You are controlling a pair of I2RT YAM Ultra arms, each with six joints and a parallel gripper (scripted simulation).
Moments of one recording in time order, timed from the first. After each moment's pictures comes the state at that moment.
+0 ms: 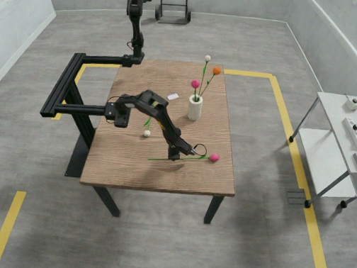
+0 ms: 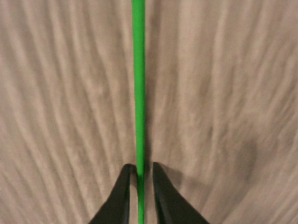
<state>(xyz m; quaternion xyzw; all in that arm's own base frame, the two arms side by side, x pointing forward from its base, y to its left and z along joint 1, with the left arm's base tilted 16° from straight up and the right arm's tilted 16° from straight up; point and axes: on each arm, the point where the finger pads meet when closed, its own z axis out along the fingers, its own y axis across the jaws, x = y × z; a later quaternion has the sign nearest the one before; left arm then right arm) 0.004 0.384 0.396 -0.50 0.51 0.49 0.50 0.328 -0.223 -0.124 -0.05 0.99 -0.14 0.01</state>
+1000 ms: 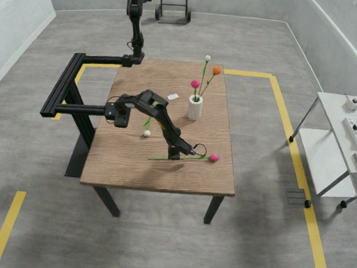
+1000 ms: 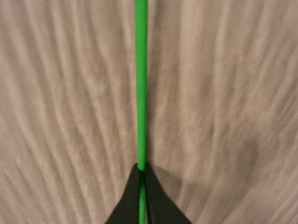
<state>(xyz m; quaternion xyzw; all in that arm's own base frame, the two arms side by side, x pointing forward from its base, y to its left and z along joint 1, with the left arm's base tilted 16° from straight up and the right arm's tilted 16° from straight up) 0.004 0.384 0.396 -0.50 0.51 0.49 0.50 0.327 -0.222 -0.124 -0.05 0.99 -0.14 0.01</state>
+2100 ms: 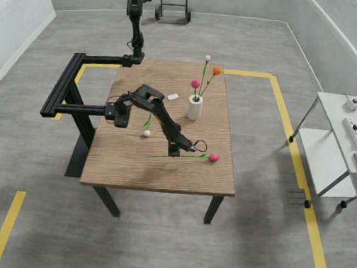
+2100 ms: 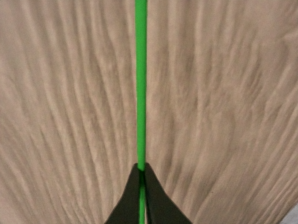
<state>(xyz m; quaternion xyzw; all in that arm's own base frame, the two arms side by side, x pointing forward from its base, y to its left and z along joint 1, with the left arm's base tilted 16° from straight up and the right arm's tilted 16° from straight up) 0.004 0.384 0.396 -0.50 0.51 0.49 0.50 0.325 -0.213 -0.092 -0.05 0.99 -0.13 0.01</state>
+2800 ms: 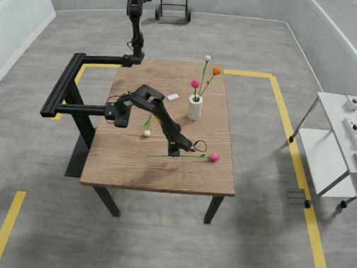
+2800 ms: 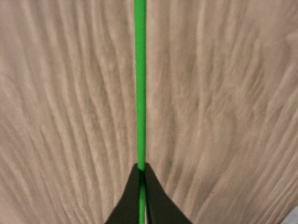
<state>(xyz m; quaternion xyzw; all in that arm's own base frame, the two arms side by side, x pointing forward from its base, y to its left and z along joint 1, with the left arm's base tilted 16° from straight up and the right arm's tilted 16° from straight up) 0.004 0.384 0.396 -0.50 0.51 0.49 0.50 0.325 -0.212 -0.093 -0.05 0.99 -0.13 0.01</state>
